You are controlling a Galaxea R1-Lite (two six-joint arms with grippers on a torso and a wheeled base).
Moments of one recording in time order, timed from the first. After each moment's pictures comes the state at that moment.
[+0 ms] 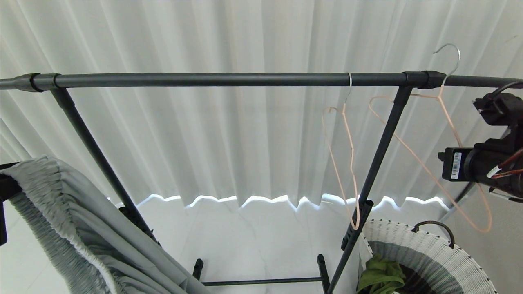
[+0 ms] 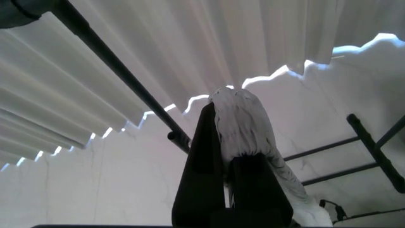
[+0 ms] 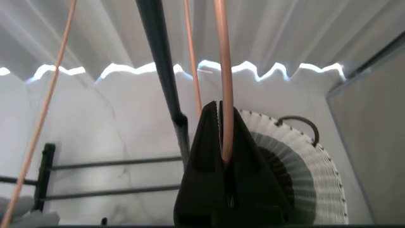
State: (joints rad) left arm -0.33 0.89 -0.87 0.24 0.24 0.33; right arm 0.40 1.36 -0.88 -0.13 -0.34 0.17
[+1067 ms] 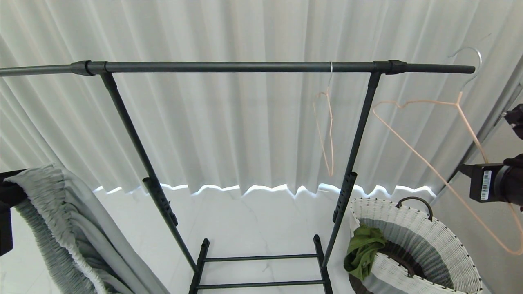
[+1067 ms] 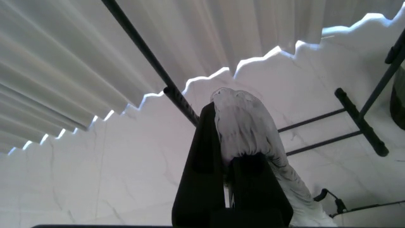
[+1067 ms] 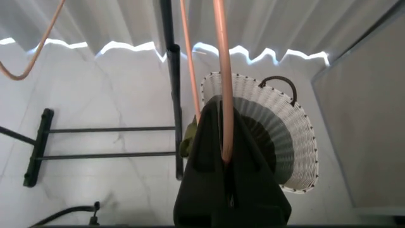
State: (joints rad) left arm -0.33 0.90 -0.84 0.24 0.24 0.33; right arm 0.41 1.21 -0.78 -0.08 -0.34 0.13
